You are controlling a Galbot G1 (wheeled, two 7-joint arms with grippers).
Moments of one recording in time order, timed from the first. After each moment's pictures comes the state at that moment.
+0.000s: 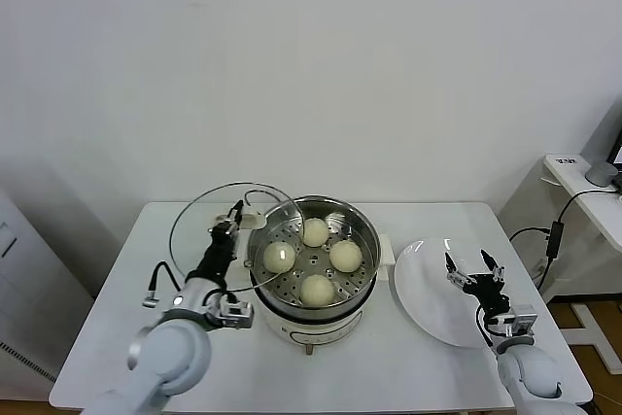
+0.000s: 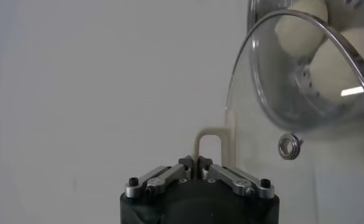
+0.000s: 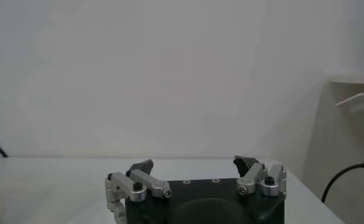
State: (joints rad) left arm 1.04 -1.03 -0.05 -2.06 1.22 0.47 0.22; right arm -1.16 1.11 0.58 1.37 0.45 0.18 -0.15
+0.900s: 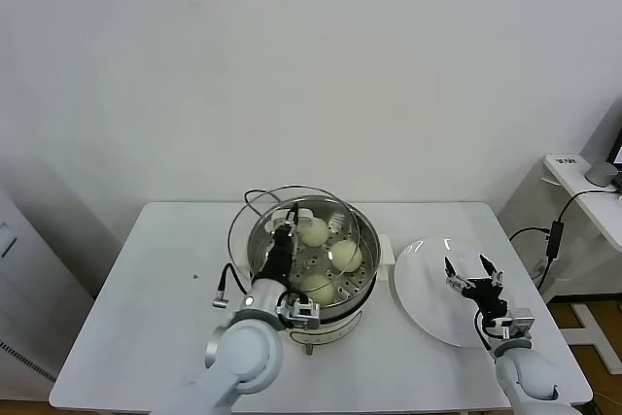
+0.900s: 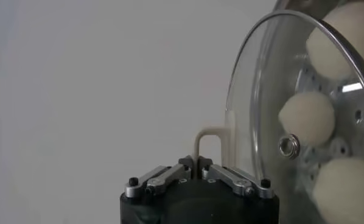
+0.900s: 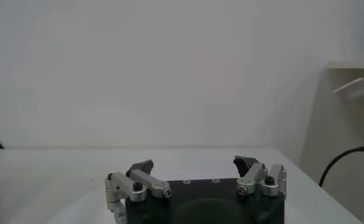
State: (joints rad) left arm 0.91 -1.22 0.18 -1.95 1.33 0.57 0.25; right arm -1.15 1.13 0.58 1.34 0.44 0.18 -0.15
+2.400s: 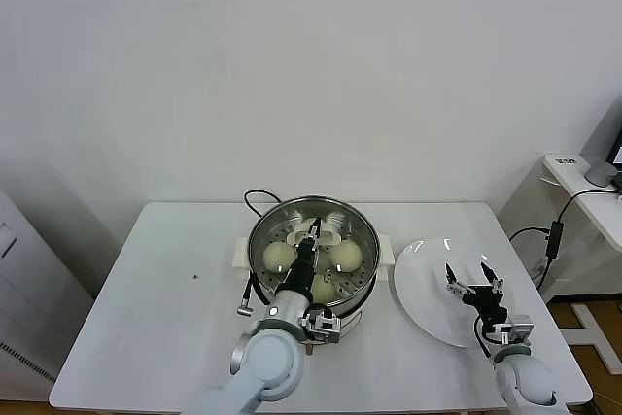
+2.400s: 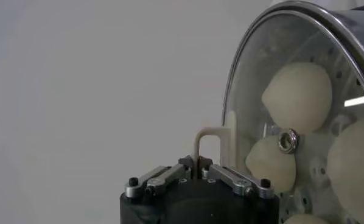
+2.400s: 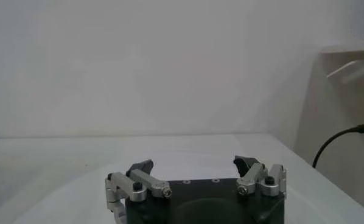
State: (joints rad) left arm 0.91 -1.28 0.23 -1.86 1.37 0.54 0.21; right arm -1.15 1.14 0.59 1.29 0.43 0.19 -0.16
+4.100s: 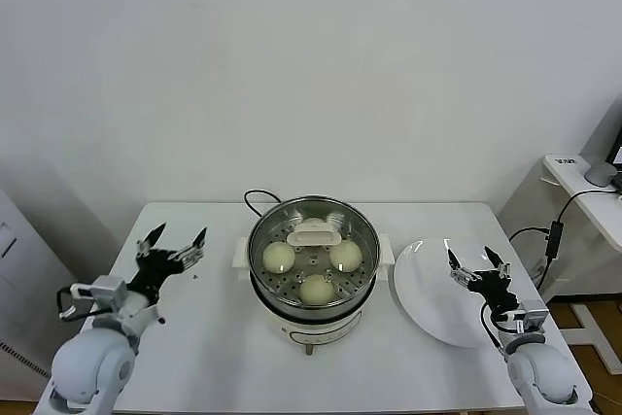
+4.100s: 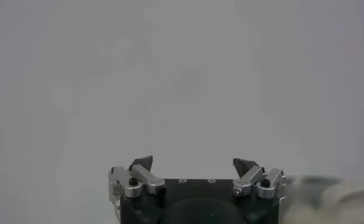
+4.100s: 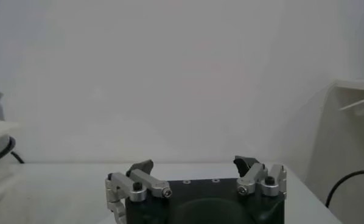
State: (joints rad) left arm 1.28 -1.14 -0.58 -2.00 -0.46 0.35 -0.03; right arm -1.25 1.09 0.64 1.58 0.47 0.02 -0.13
